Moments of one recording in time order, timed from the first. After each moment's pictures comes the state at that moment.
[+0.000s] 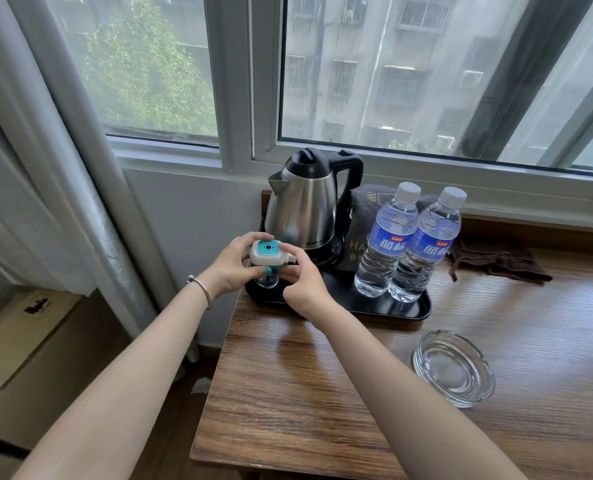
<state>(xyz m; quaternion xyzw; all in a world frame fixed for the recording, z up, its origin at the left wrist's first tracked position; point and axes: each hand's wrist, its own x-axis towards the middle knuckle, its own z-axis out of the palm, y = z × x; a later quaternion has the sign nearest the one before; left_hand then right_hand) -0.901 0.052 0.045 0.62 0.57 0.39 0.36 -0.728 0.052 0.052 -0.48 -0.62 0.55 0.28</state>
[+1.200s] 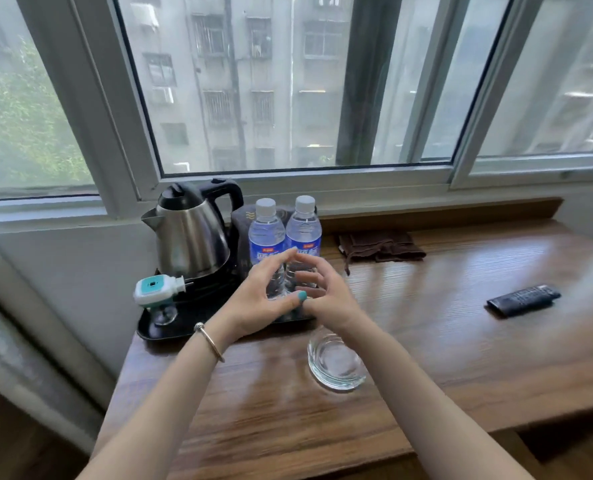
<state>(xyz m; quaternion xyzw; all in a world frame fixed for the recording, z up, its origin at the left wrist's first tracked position) -0.688 0.033 0.098 0.76 0.44 0.37 0.31 -0.527 0.022 0.100 -0.45 -0.60 0.49 0.43</state>
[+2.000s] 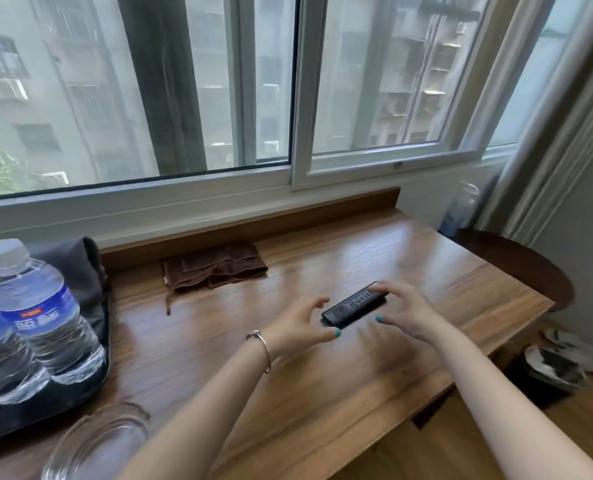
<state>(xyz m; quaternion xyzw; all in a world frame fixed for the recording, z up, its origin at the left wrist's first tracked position) -0.311 0.107 0.048 0.84 0.37 0.12 0.38 -0.068 0.047 0.045 -0.74 -0.57 0.21 0.28</state>
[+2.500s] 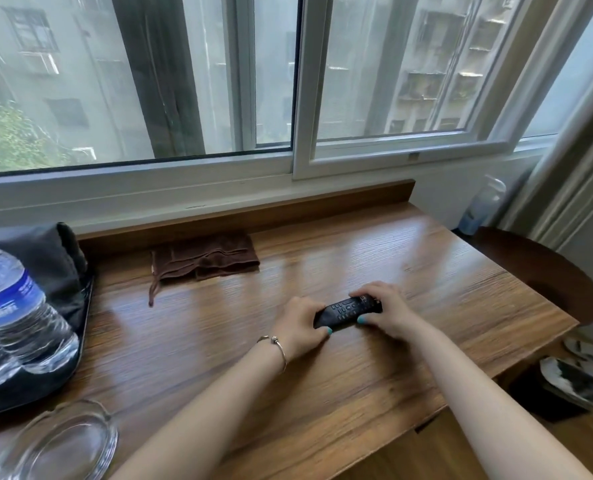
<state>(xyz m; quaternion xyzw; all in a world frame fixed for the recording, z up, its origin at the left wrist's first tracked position) -0.257 0.127 0.013 0.86 0.42 0.15 0.23 -0.034 0.104 0.002 -0.71 -0.66 0.18 0.18</state>
